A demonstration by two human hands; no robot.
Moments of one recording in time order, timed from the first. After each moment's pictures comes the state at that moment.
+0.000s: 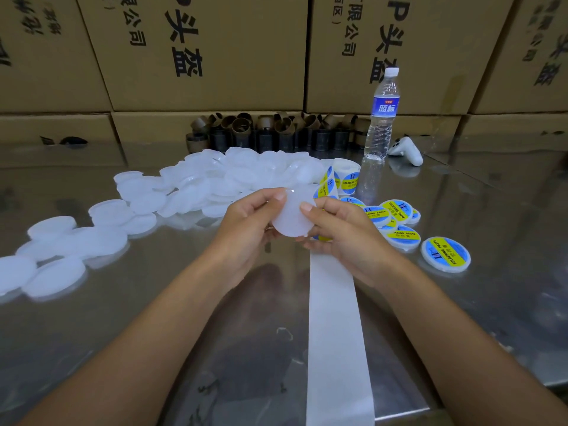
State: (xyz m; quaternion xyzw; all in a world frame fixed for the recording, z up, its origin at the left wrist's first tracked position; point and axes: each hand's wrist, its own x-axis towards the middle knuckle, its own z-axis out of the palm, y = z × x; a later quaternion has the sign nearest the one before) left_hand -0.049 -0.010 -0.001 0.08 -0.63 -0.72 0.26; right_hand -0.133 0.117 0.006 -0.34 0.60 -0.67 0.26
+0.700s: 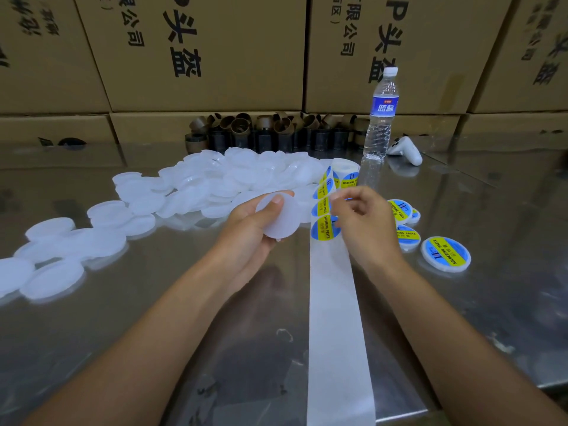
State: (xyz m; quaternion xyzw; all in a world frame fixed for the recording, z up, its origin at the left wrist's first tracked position) left_hand -0.051 -0.004 -0.001 0.09 -0.56 -0.78 0.25; right_hand -0.143 0.117 0.004 -0.22 0.71 -0.67 -0.01
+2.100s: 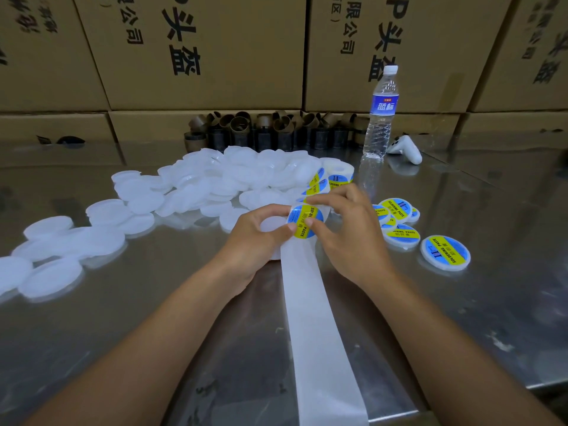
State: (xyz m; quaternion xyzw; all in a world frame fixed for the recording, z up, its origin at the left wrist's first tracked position) left_hand -0.049 -0.002 -0.010 0.16 -0.72 -0.64 0.22; right_hand -0.143 0.114 -0.011 -0.41 0.78 -0.45 -0.17
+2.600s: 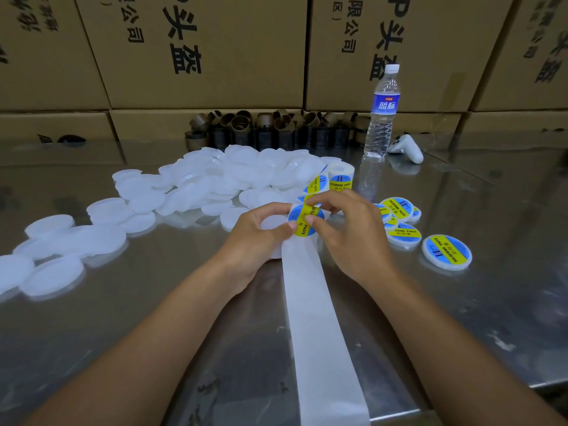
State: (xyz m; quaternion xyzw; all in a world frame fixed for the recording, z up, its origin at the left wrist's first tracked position) left_hand -0.049 -0.003 -0.010 0.16 -0.71 -0.66 0.21; right_hand -0.144 0.116 -0.011 -0.42 0.77 -0.45 -0.17
